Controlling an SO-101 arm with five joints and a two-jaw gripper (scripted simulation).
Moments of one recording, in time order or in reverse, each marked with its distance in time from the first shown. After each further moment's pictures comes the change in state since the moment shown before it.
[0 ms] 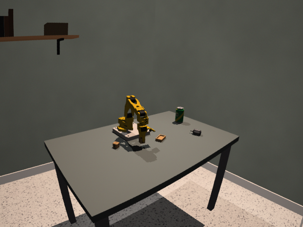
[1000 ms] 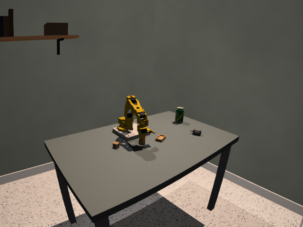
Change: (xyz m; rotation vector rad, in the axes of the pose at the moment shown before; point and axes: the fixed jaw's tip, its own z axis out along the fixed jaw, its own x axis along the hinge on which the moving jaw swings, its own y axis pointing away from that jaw) arm 0.000 0.000 0.011 -0.002 0.000 0.000
